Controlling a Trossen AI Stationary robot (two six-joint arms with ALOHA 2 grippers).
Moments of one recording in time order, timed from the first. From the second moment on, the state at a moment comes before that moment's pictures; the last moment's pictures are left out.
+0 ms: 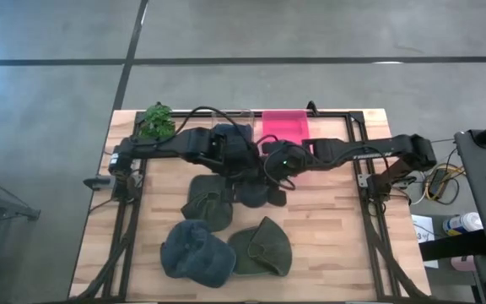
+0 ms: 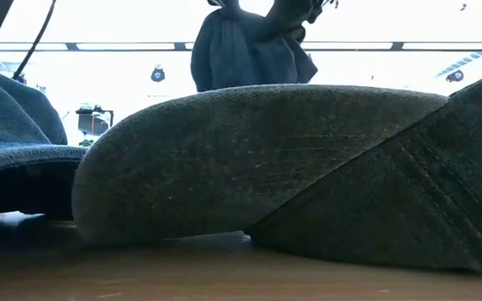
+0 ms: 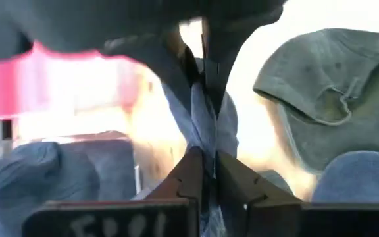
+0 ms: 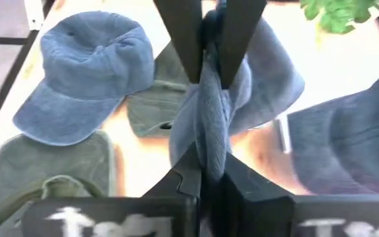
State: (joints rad) left arm -0.06 1.89 2.21 -1.38 -0.10 0.06; right arm 0.01 1.56 1.37 -0.54 -0.06 0.02
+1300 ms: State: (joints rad) left arm -0.02 1.11 1.43 -0.99 -0.41 -0.35; right arm -0.45 1.91 1.79 -0.45 -0.55 -0.36
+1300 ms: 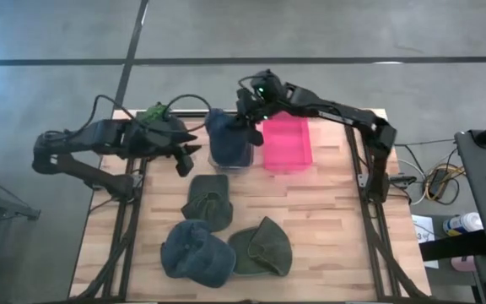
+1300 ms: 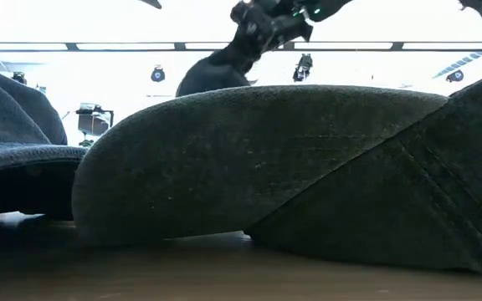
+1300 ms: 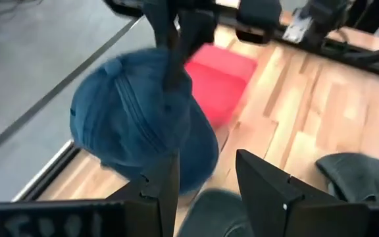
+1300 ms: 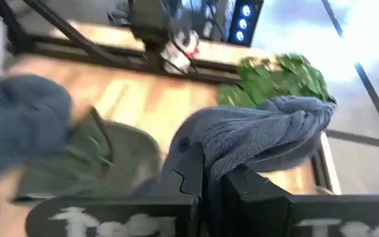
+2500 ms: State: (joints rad) left arm 0.08 1.06 1.24 -0.77 -0.46 -0.18; right arm -0.49 2.19 2.04 -0.78 -0.50 -0.56
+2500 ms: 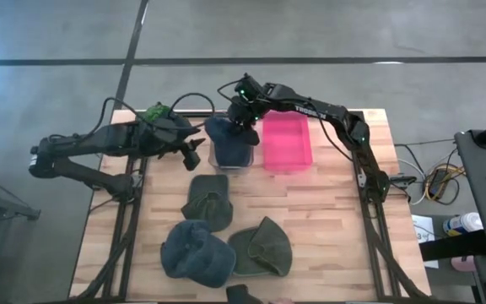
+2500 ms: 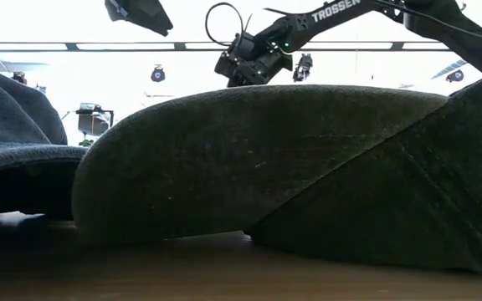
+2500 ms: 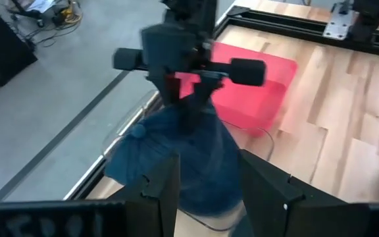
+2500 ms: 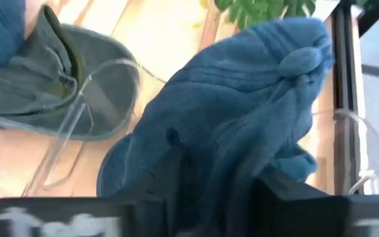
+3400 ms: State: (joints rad) left arm 0.60 1.40 1.24 -0.72 -0.09 0.14; right arm -0.49 2.02 1.98 -1.11 -0.05 -0.24
